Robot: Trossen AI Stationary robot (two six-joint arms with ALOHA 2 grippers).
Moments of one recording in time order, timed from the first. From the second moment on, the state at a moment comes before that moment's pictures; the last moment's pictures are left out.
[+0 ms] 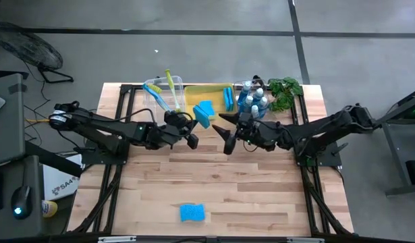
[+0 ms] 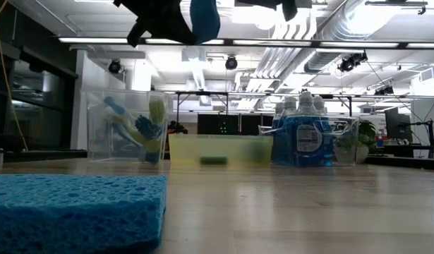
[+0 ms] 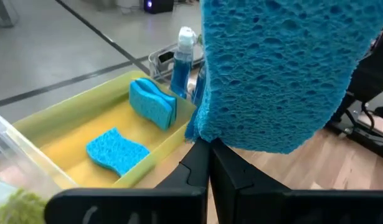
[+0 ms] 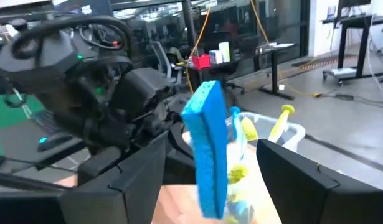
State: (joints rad) left arm -0.16 1.31 0.98 -0.13 -0.78 -0.57; right arm 0.18 1.36 0.97 0.39 0.62 0.22
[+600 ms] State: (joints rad) left arm -0.16 1.31 0.98 -0.12 -0.78 -0.57; right arm 0.12 1.46 0.97 0.58 0.51 0.16
